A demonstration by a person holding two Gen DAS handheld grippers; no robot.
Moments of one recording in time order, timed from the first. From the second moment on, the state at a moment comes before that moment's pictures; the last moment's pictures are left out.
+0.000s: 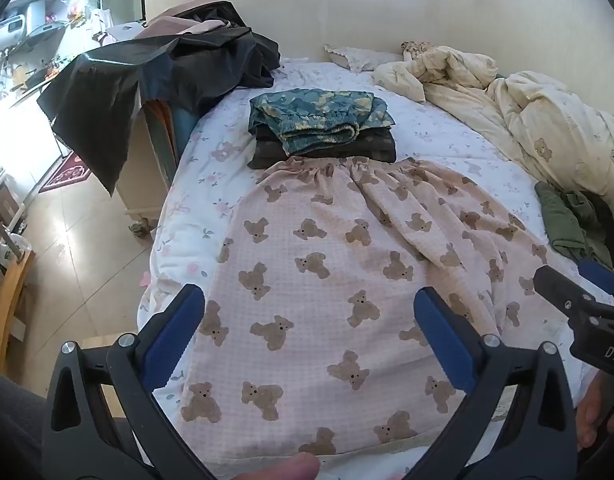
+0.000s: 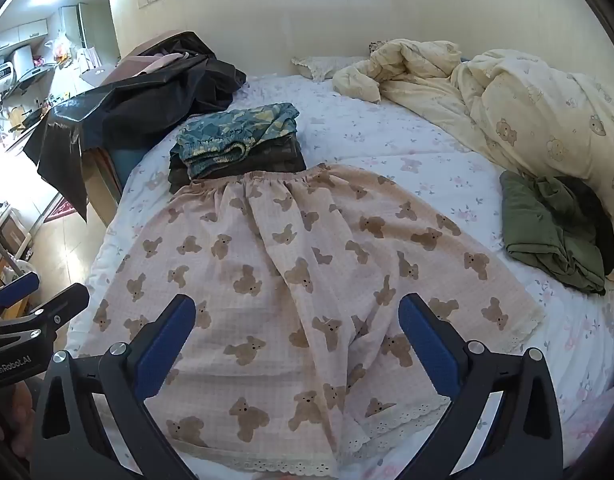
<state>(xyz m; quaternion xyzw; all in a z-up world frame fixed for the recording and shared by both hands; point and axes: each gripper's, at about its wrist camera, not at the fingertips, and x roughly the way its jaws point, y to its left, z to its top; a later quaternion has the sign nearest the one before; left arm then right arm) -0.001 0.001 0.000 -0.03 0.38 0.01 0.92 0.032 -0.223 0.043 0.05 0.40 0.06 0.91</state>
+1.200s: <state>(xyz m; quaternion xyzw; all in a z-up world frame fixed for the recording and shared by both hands) 0.004 0.011 -0.006 -0.02 0.39 0.02 0.92 0.032 -0.223 0.043 0.05 0.40 0.06 0.91</state>
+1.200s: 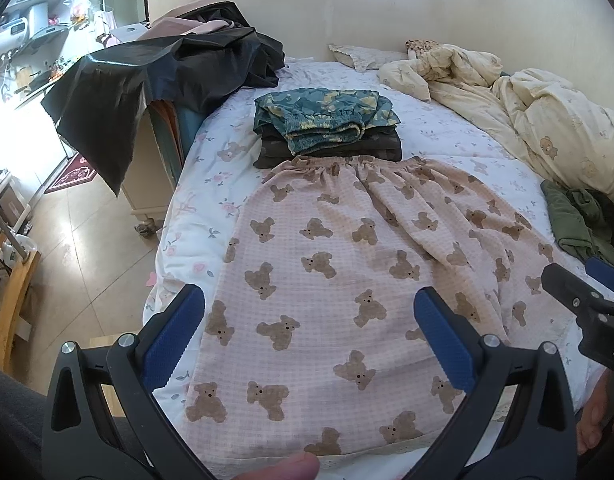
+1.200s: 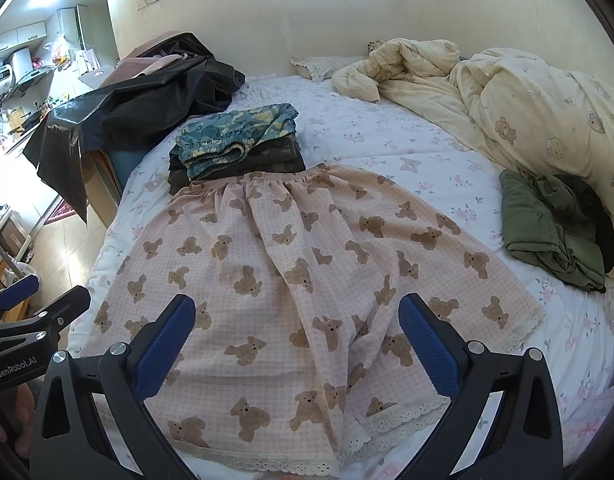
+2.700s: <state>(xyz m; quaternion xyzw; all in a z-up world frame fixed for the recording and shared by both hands) 0.002 0.008 -0.004 -0.02 0.39 0.02 0.92 0.032 -0.221 0.042 0.05 0.40 0.06 0.91</state>
